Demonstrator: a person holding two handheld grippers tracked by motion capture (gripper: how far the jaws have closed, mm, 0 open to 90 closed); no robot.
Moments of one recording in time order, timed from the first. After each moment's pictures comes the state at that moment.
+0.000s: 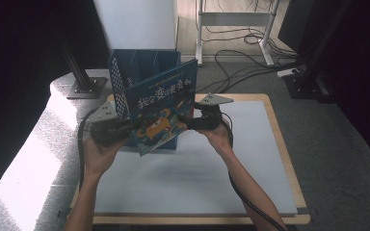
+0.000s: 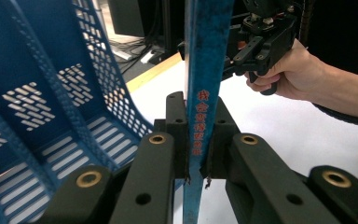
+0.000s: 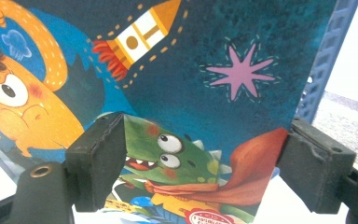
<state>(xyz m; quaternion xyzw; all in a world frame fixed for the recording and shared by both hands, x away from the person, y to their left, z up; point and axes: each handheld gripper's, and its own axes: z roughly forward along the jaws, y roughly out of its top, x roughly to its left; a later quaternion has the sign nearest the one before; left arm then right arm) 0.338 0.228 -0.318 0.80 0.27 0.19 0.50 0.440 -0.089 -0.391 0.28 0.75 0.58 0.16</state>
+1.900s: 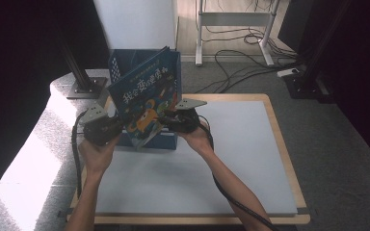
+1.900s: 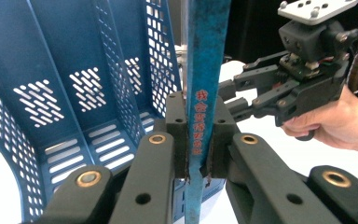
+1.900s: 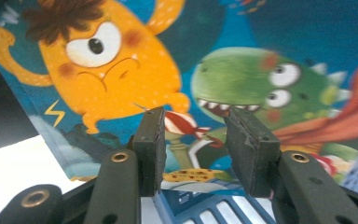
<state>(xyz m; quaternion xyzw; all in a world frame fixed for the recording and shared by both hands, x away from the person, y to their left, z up) 0.347 0.247 -0.335 0.75 0.36 0.24 0.51 0.444 -0.029 -0.408 0.25 0.77 0.57 0.13</state>
